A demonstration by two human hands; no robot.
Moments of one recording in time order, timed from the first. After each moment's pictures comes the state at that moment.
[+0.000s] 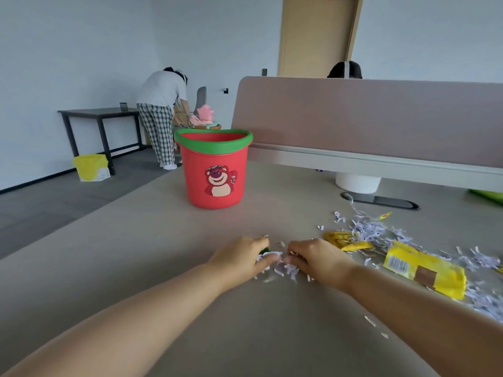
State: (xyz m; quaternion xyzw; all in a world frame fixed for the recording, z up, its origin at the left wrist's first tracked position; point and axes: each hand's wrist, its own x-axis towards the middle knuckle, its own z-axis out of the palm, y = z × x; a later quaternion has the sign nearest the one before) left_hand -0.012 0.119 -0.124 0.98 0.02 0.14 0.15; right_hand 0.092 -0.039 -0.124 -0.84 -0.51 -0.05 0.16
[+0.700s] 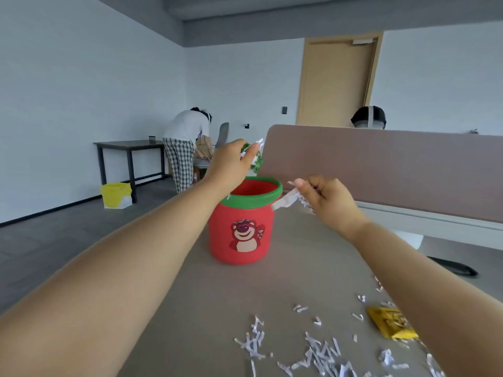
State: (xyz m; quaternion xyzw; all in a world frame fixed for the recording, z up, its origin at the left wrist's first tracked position) left_hand 0.063 0.245 0.062 0.86 0.08 0.46 0.22; right_hand 0.139 0.066 0.026 -0.74 -0.47 -0.16 0.45
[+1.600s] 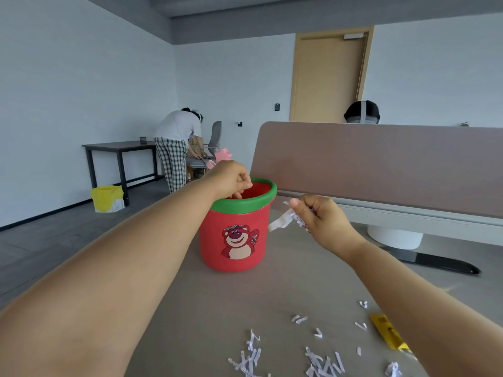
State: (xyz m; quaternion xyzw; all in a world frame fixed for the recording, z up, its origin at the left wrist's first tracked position) left_hand 0.111 0.285 0.042 0.94 0.10 0.21 0.23; right_hand 0.162 0.070 -0.009 -0.74 -0.46 -0.08 0.49
